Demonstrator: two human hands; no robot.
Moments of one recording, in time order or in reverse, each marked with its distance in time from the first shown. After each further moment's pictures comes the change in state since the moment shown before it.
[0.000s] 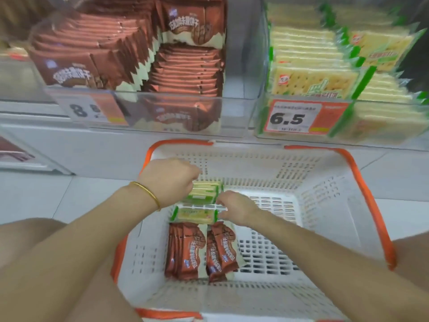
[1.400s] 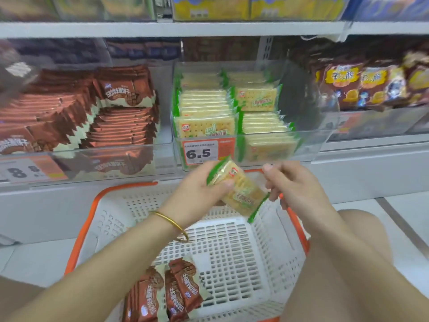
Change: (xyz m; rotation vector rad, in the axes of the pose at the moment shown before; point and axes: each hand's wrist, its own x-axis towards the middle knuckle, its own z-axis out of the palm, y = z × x) left_hand 0.014 0.161 -0.096 -1.366 0.097 -0.006; right_hand -0.231 0.045 -0.137 0.966 0.877 0.225
